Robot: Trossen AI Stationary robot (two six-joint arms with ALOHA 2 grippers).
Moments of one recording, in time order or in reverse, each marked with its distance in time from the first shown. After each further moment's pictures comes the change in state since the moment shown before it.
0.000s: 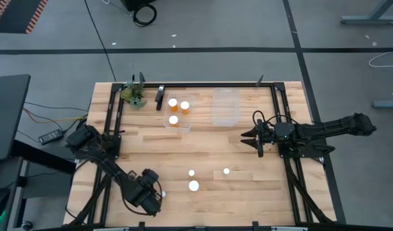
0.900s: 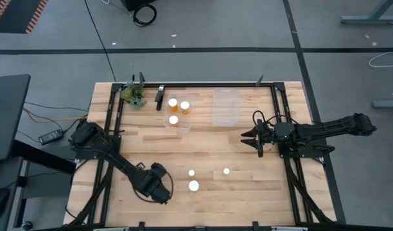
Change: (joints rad) left arm 0.138 -0.001 0.000 0.012 0.008 0.266; right arm 0.000 0.000 0.000 0.000 0.000 0.000
